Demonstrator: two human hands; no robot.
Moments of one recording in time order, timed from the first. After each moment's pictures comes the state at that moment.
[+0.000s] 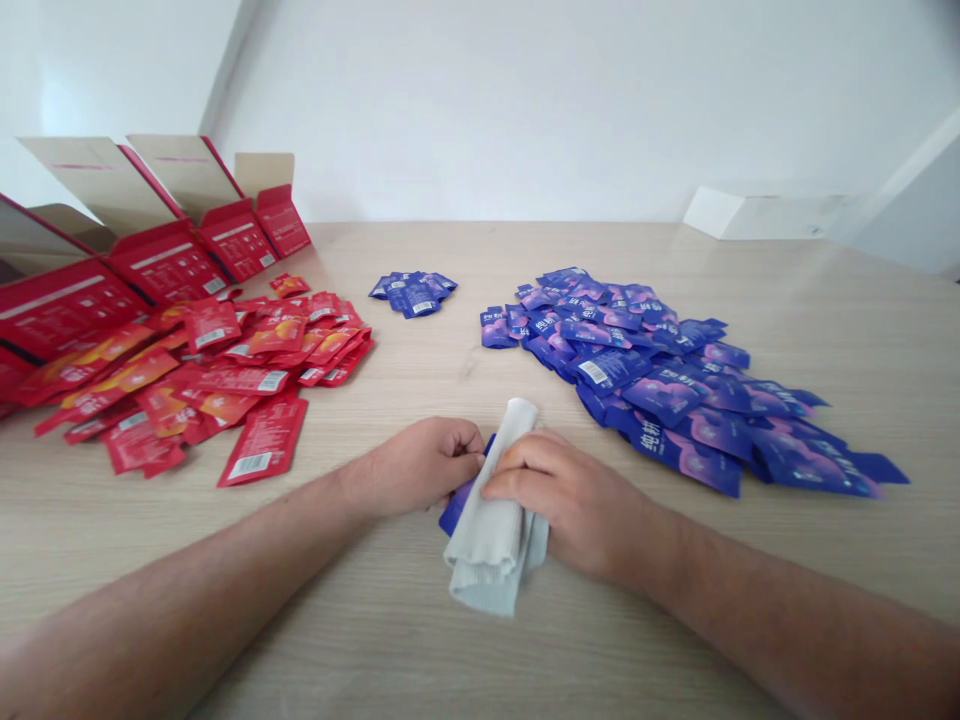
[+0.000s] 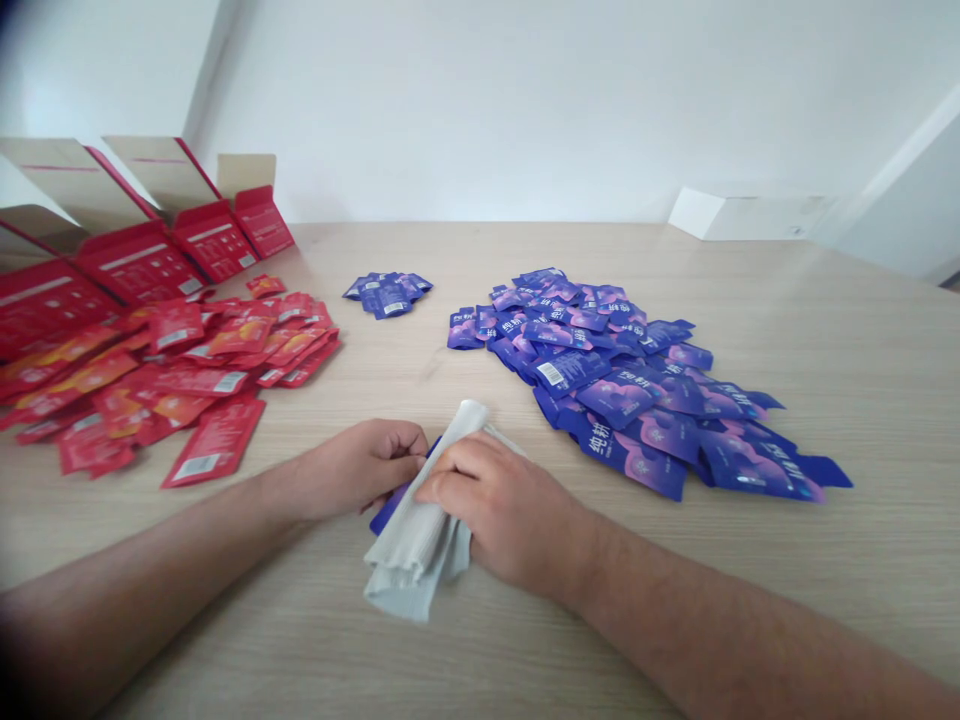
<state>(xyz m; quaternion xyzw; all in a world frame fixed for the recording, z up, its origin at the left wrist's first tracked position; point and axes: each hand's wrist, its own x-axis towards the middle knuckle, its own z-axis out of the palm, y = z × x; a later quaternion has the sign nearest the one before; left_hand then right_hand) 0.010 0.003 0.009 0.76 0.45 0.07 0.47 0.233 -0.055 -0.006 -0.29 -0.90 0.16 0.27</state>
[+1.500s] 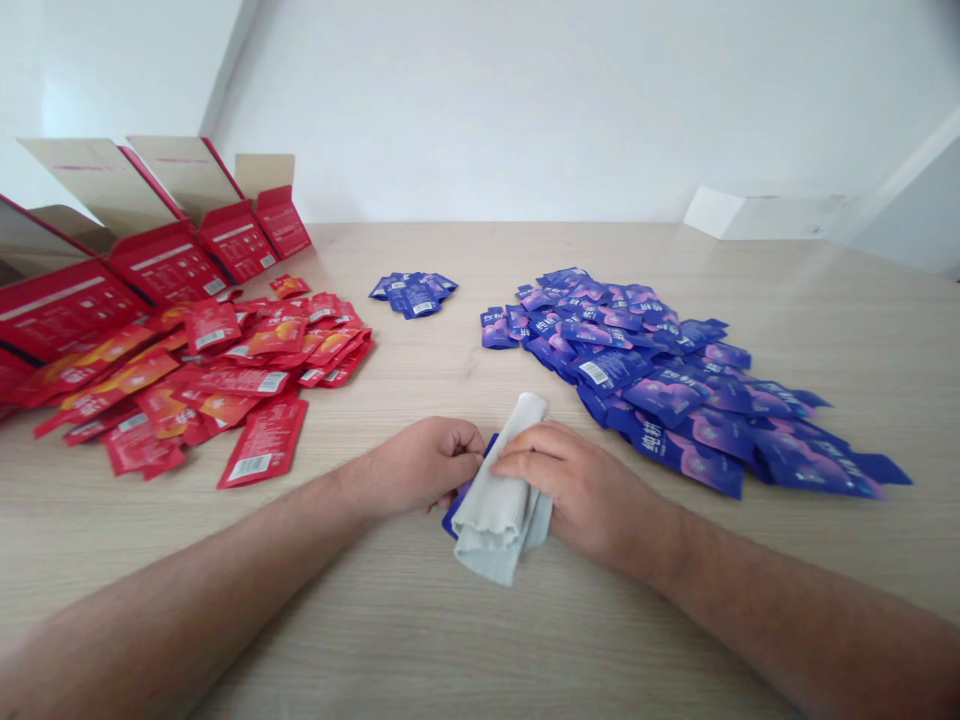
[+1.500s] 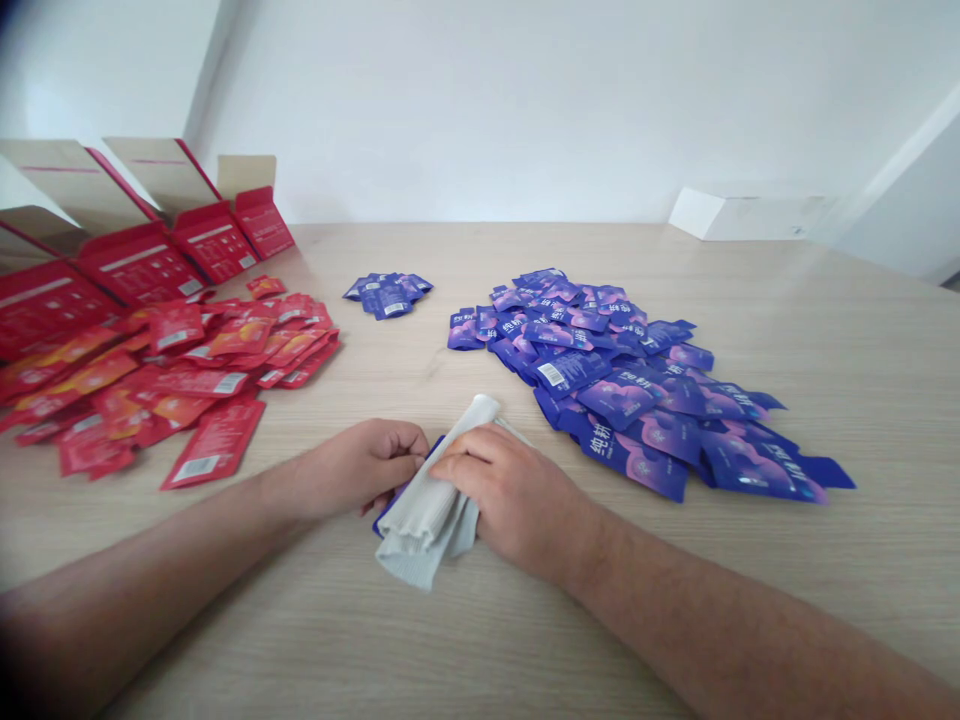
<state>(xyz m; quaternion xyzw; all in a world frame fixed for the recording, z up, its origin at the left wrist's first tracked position) 0.009 0.004 0.007 0.73 0.45 0.06 0.51 0.235 -0.053 -0.007 -0.32 -0.89 0.17 0.28</state>
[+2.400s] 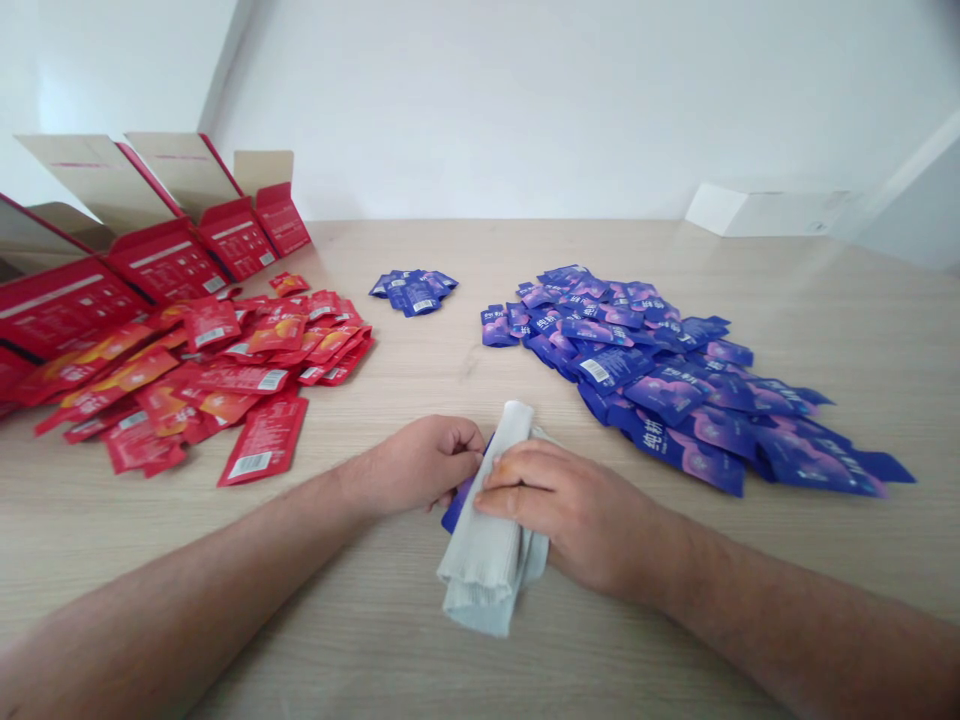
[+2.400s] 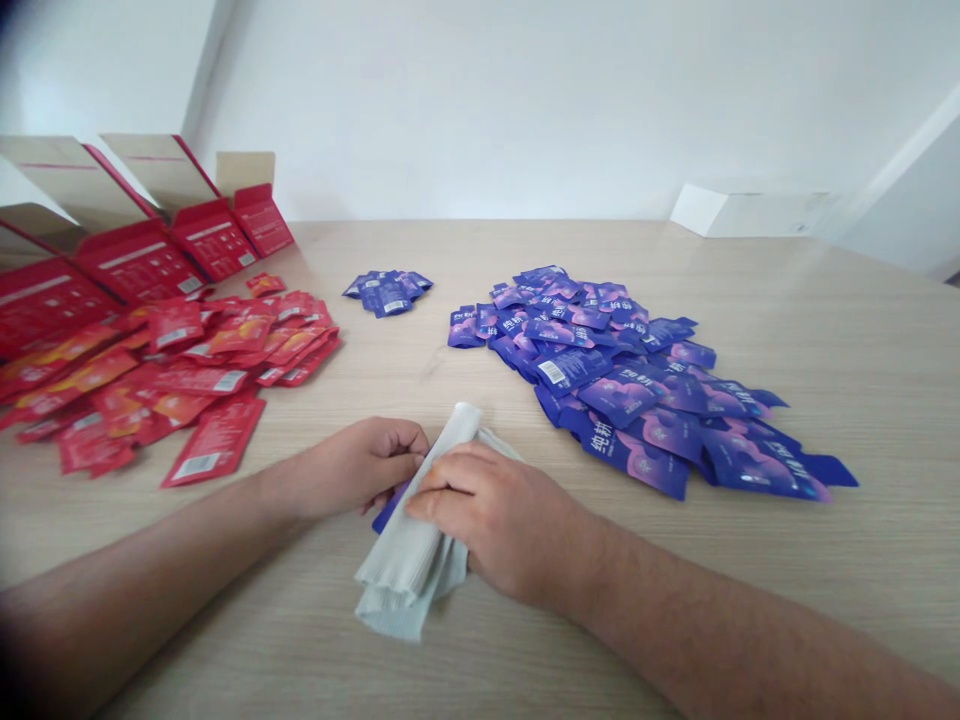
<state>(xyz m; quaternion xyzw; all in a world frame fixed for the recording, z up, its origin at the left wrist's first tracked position) 0.009 0.004 0.008 0.73 0.45 0.06 0.51 0.233 -0.056 -0.004 -0.25 -0.92 0.16 0.26</state>
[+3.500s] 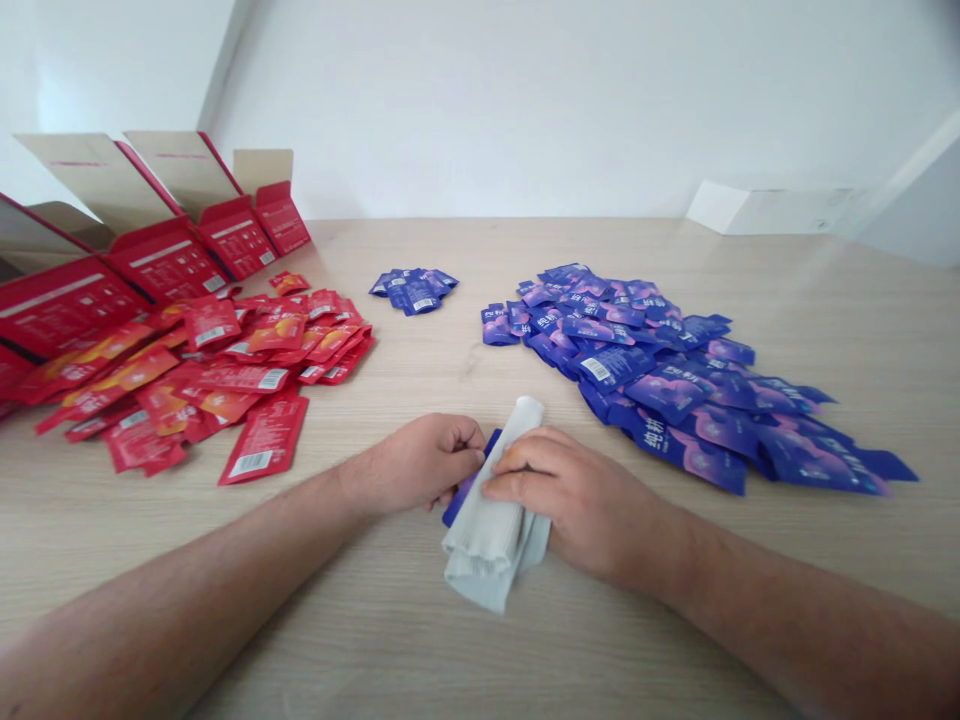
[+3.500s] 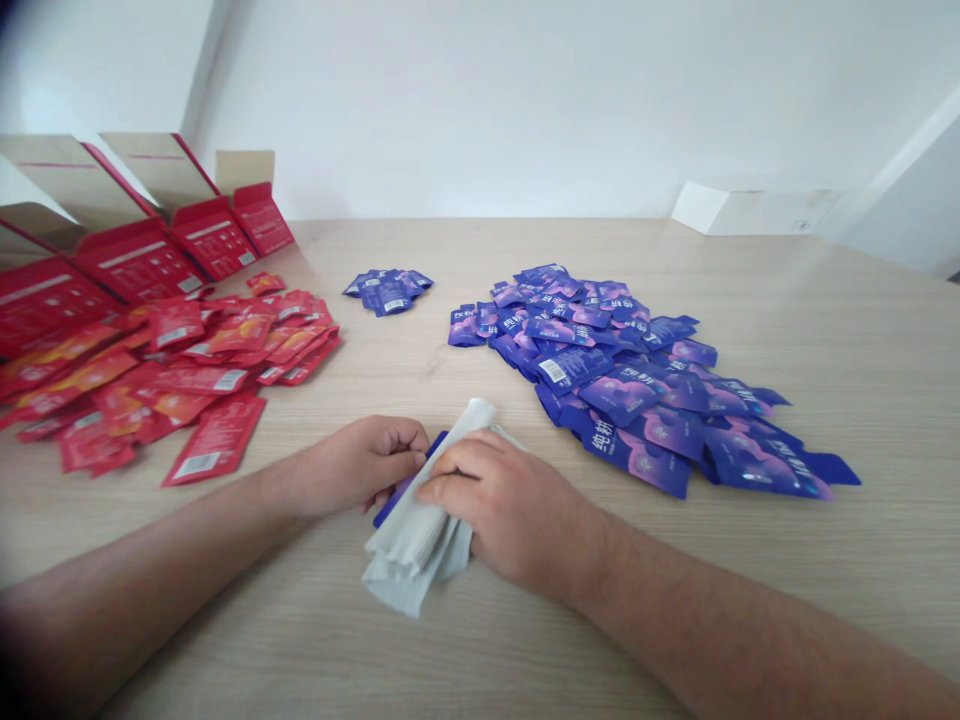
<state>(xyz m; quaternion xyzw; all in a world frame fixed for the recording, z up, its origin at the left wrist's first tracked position) 0.009 0.004 0.009 0.72 0.45 0.05 0.52 0.232 -0.058 -0.004 -0.28 -0.91 0.14 0.26</state>
